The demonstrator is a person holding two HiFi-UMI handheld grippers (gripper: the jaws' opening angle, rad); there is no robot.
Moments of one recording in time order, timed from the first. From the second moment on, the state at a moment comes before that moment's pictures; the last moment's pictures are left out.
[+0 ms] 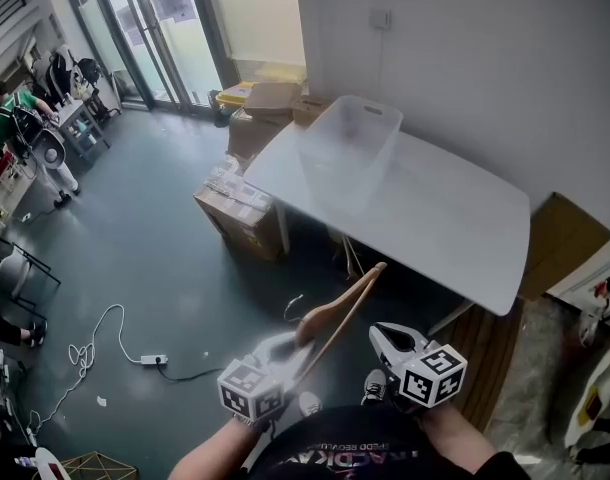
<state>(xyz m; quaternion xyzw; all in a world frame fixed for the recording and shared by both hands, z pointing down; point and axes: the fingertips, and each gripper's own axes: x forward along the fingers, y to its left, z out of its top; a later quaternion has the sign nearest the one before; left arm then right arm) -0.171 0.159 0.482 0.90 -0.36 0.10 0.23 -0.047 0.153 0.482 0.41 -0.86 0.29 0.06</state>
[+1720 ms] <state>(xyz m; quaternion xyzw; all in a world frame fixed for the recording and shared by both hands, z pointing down) -0.047 0.115 0.476 0.87 -0.44 0.10 0.22 0.099 0.086 0.485 0.36 -0.89 0.28 0.06</state>
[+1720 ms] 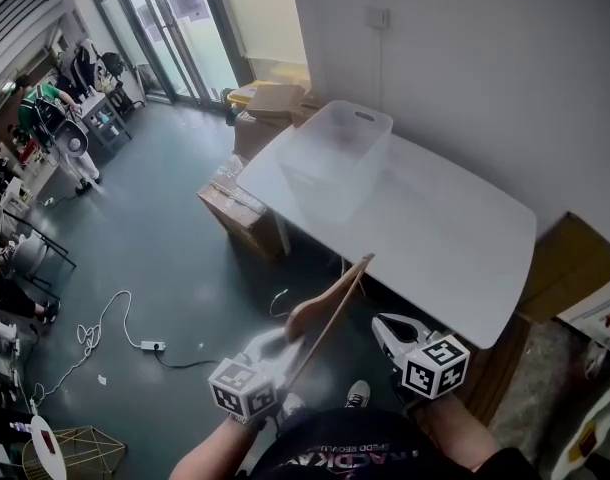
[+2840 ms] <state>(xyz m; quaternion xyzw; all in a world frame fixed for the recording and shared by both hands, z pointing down) -0.023 0.045 0.436 0.88 -0.44 0.09 0.18 0.141 0.061 0.481 0.39 -0.87 0.29 0.03</state>
